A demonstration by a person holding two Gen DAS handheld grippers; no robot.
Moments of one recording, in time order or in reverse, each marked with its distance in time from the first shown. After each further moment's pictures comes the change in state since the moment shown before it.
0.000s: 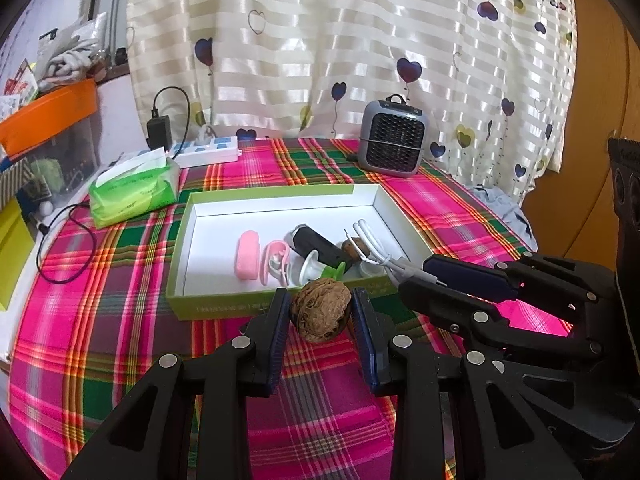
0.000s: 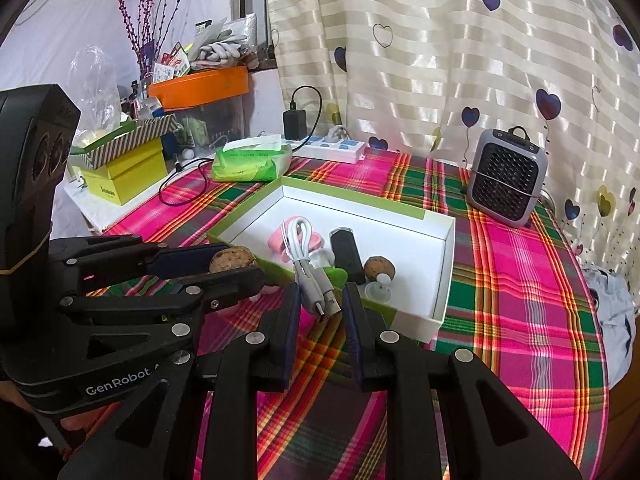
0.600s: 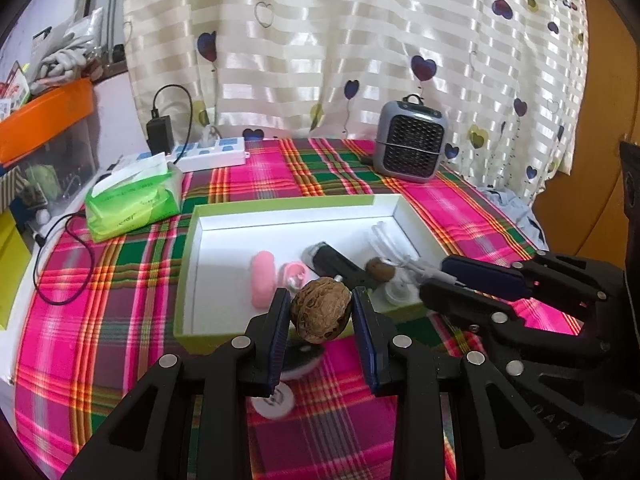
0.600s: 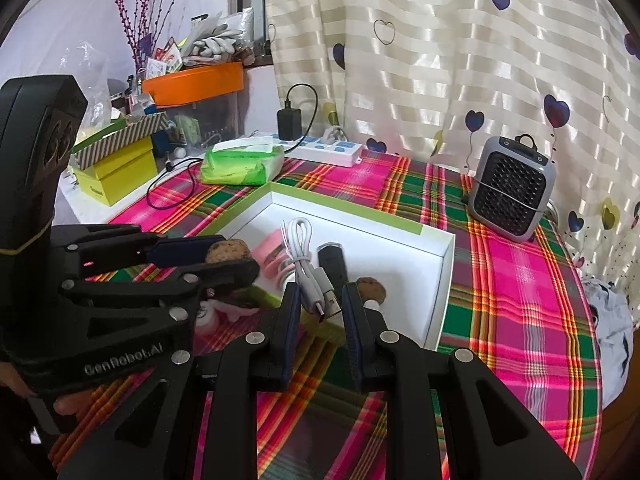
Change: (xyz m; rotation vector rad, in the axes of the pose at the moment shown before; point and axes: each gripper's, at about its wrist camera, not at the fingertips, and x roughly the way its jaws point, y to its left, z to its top) left arm 0.025 0.019 0.023 -0.007 0.024 0.016; right arm 0.022 -0.013 0.018 -0.019 0.016 -0.012
